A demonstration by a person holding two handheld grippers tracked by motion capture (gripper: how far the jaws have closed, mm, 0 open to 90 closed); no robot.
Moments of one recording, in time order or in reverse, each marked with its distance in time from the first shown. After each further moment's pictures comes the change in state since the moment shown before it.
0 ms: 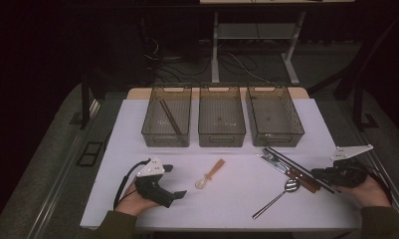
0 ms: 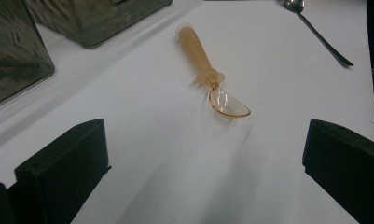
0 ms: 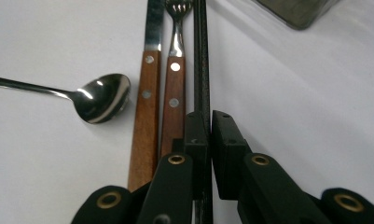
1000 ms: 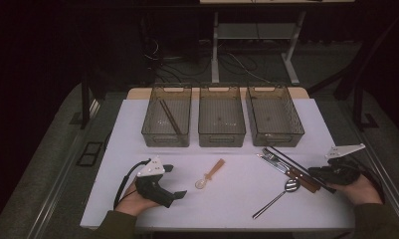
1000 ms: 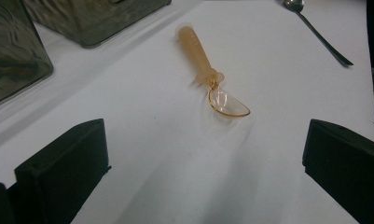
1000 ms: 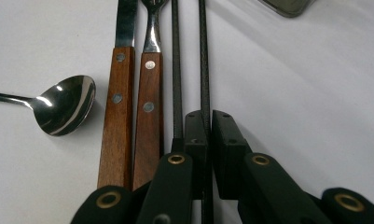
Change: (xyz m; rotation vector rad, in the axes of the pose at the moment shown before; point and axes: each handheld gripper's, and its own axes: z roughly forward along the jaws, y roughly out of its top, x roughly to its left) left arm 0.000 0.000 0.001 0.004 -0.002 0.003; right arm -0.007 -0.001 0.019 0.024 -0.037 0.028
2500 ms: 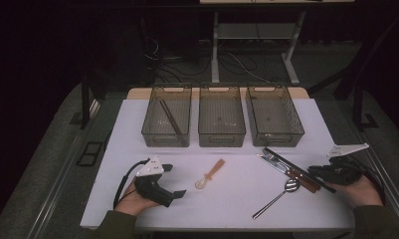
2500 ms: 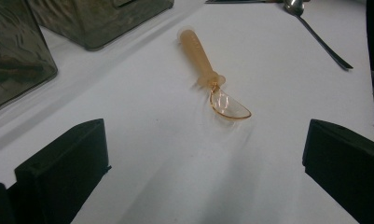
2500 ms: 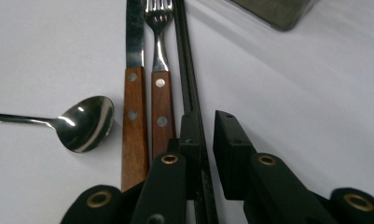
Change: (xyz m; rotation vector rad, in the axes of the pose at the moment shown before) left arm 0.001 0.000 -0.002 -0.008 0.003 -0.003; right arm 0.008 0.005 -0.008 -0.027 -0.015 0.060
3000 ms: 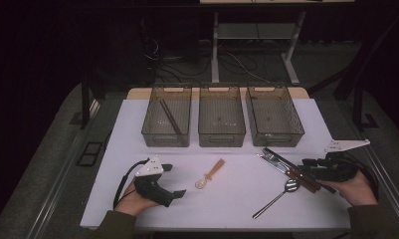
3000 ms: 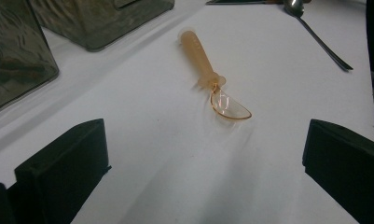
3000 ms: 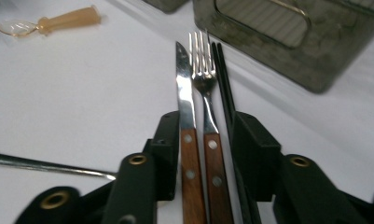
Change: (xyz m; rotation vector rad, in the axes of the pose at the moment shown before) left arm 0.000 0.000 -0.001 -0.008 0.001 -0.002; right arm 0.021 0.023 -0.010 -0.118 0.082 0.022
